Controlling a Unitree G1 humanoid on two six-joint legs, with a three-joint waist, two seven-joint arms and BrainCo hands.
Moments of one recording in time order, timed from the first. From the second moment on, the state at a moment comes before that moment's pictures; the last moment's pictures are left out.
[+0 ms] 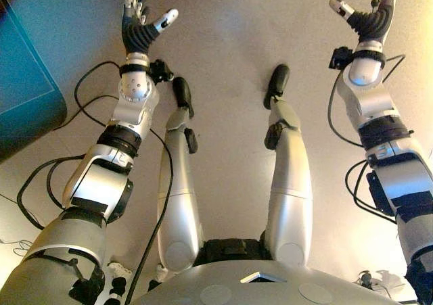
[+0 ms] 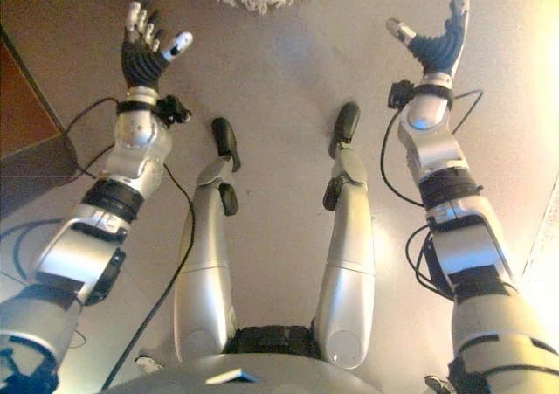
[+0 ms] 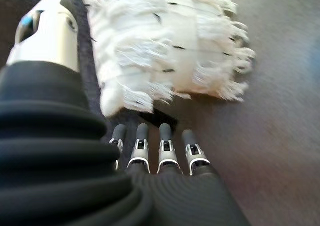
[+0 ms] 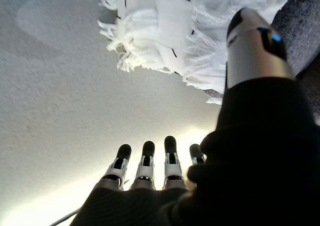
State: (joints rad) left arm -0.93 0.48 -0.45 0.77 -0.62 -0.44 0.30; right arm -0.98 -0.61 0.37 0.77 0.39 -0.22 -0.55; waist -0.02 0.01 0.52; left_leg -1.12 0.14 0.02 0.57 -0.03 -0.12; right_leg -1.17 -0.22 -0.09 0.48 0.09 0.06
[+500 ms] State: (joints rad) left arm -1.15 0.50 -0.50 0.86 -0.78 -0.44 0.29; right arm -1.32 -0.60 0.49 0.92 0.41 -0.26 -0.49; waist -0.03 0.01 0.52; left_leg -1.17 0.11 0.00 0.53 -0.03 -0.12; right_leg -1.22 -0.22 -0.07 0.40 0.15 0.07
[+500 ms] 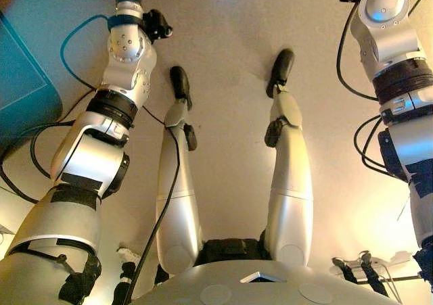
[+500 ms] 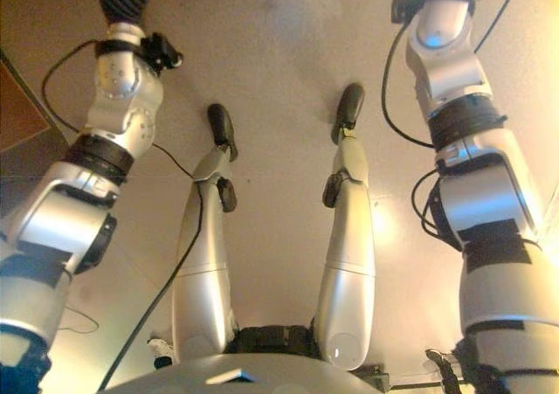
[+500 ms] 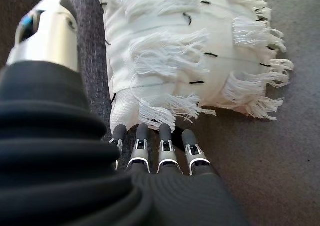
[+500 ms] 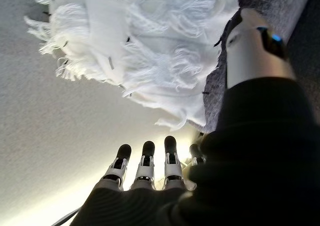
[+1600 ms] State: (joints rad) left arm -1.49 0.53 -0.59 1.01 -0.98 -0.34 0.22; right arm -1.59 -0.55 0.65 1.03 0.53 -0.30 -0.33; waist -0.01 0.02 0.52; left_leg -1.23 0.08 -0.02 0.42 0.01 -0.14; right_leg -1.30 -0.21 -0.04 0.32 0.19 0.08
